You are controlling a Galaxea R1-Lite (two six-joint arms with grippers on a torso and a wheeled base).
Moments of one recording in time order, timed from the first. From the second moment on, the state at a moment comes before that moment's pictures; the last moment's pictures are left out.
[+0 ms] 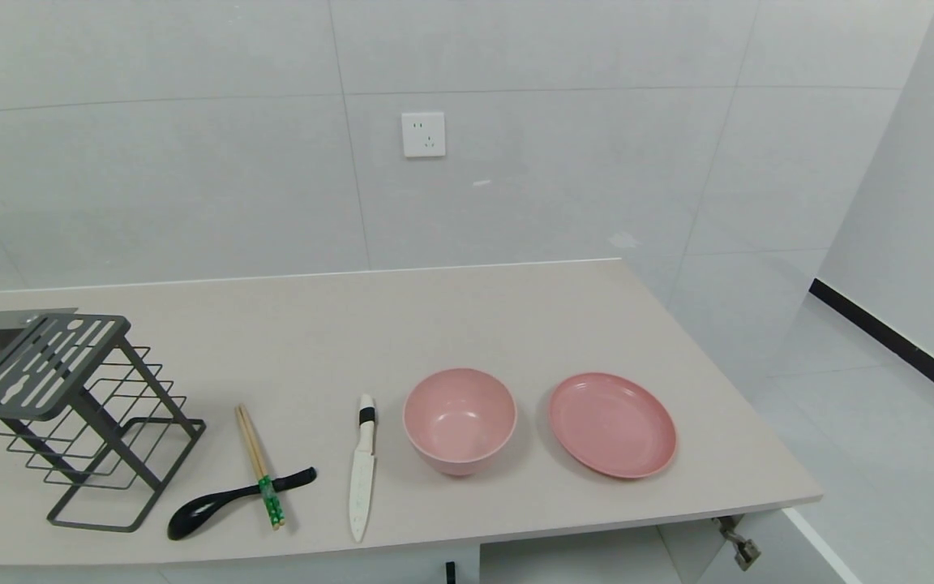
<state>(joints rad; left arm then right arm) 0.00 0.00 0.00 0.00 -0.04 0.01 0.05 0.33 -0.22 -0.12 0.32 0.03</state>
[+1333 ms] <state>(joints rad) 0.00 0.00 0.00 0.00 -0.03 0.01 0.20 1.39 -0.36 -0.62 0.42 -0.05</state>
